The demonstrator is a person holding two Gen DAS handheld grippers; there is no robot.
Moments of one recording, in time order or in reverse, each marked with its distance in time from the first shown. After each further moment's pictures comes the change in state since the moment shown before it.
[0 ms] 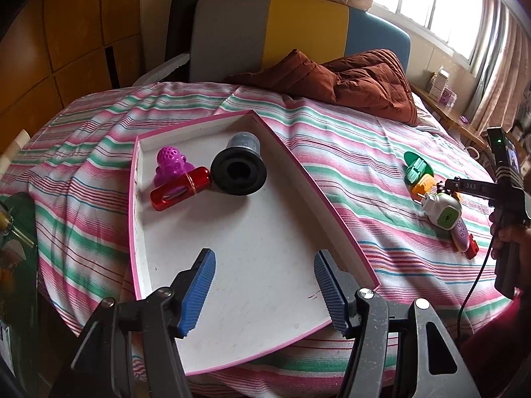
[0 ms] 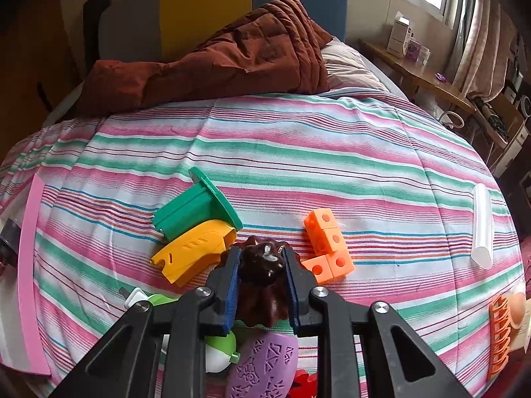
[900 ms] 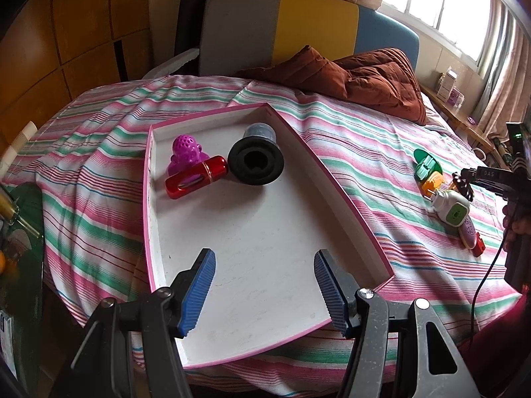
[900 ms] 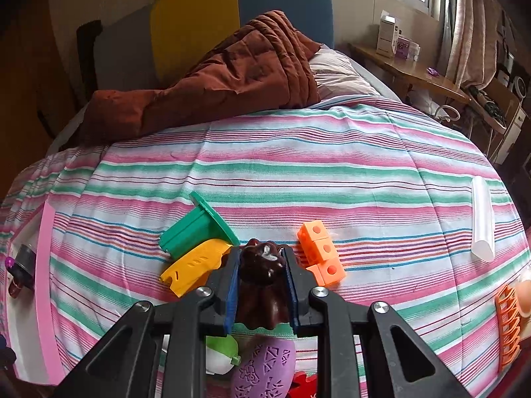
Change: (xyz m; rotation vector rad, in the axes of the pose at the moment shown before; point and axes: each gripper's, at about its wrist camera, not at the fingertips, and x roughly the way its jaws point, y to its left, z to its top) left arm -0.001 0.013 -0.007 -0.022 0.015 0.025; right arm -0.017 -0.017 0.005 0.090 -0.062 0.050
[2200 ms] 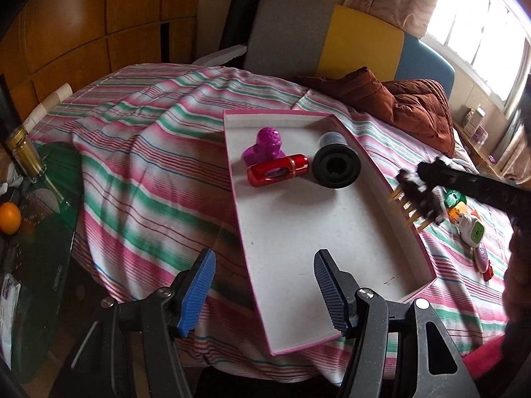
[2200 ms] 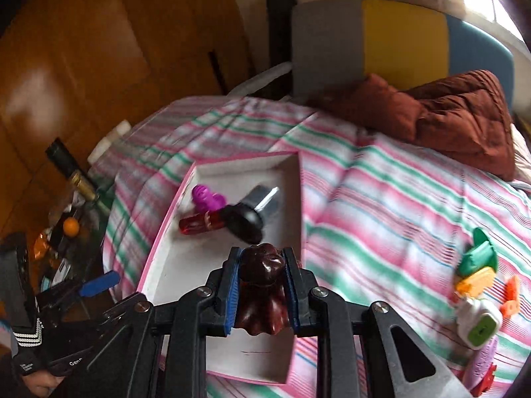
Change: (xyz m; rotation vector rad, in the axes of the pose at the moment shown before) left arm -0.016 0.075 -0.018 -0.165 -0.025 0.050; right arm -0.074 0.256 -0.061 -0.464 0.043 0.521
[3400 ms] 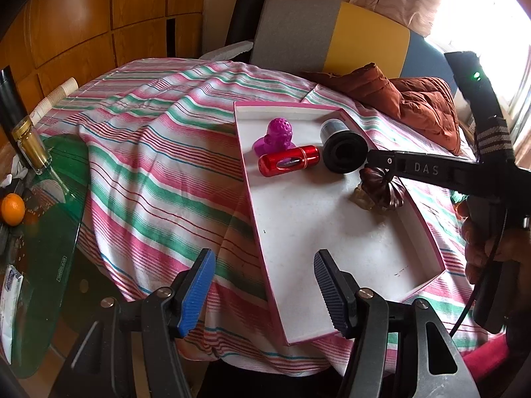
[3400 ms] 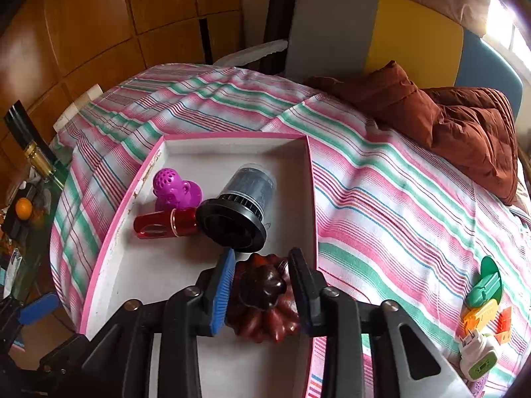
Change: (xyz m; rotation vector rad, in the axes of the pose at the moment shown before) left arm 0.001 0.006 -0.007 -0.004 0.012 0.016; right arm 0.073 0.012 0.019 -0.065 0.075 -0.158
